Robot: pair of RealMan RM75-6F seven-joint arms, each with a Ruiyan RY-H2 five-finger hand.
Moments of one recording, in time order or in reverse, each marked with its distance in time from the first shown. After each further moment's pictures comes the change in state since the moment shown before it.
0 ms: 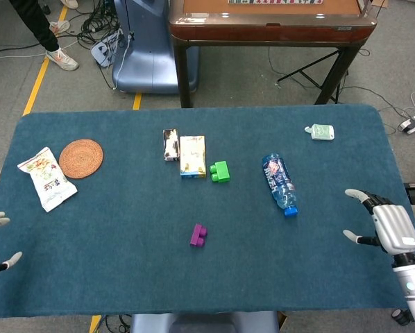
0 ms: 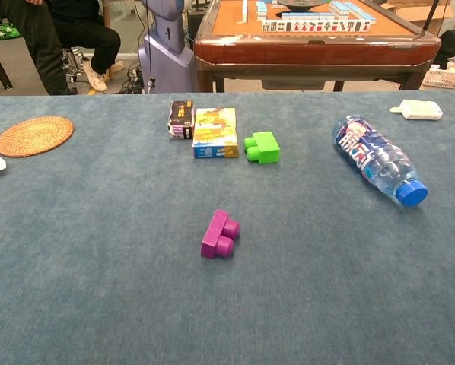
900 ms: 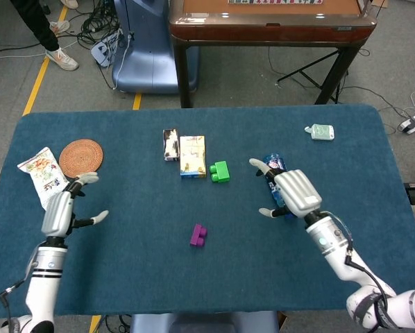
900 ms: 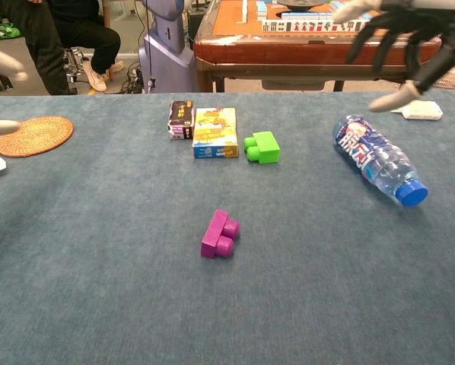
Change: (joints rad) left arm -0.302 -0.236 -0.186 -0.166 -0.141 -0.183 0.101; right arm 0.438 -0.061 0.114 -0.258 0.211 -0.269 -0.227
